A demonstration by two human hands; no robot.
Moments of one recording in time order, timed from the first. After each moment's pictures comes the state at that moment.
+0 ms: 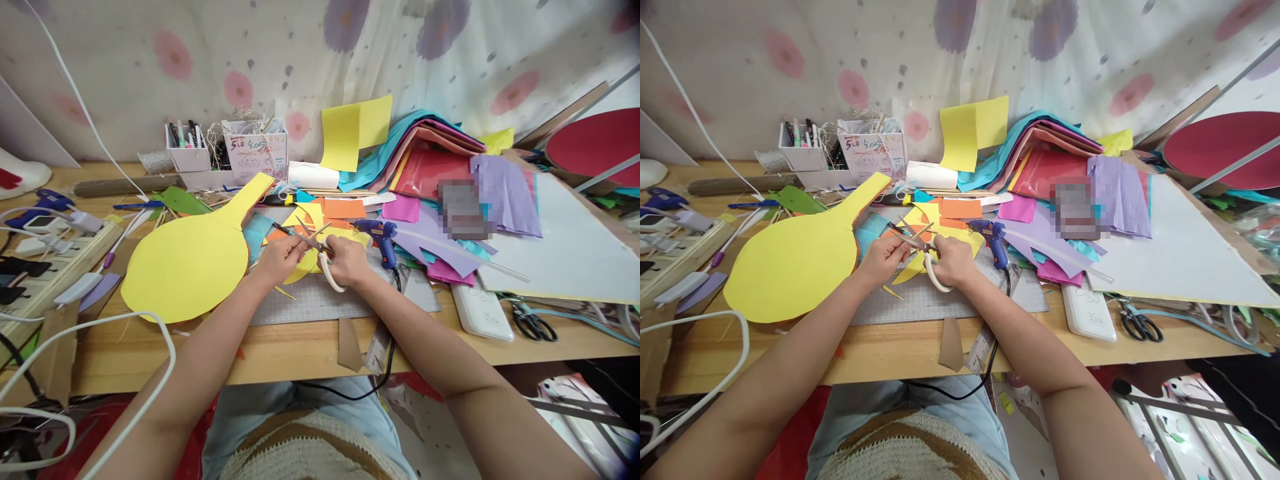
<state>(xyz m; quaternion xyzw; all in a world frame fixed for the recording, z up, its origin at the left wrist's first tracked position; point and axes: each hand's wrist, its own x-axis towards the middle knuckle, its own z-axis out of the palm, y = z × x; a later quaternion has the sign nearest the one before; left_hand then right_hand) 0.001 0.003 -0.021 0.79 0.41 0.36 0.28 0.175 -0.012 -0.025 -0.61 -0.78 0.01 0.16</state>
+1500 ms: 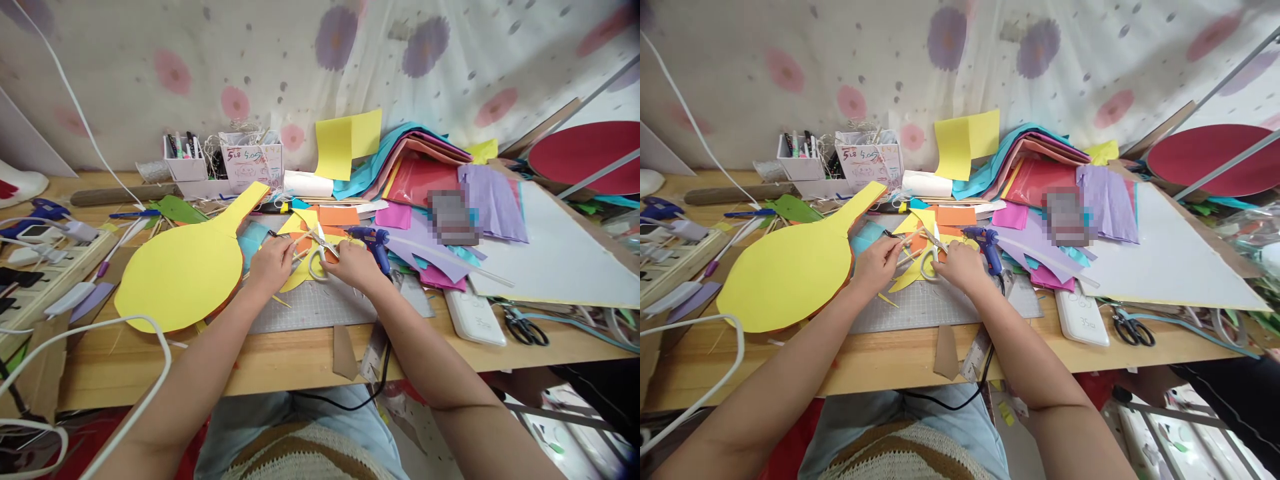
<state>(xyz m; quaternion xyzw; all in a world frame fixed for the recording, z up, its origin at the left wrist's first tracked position) 0.007 0.001 -0.020 0.78 0.51 0.33 0.12 0.190 -0.011 -0.011 -0.71 -0.70 0.04 0.09</state>
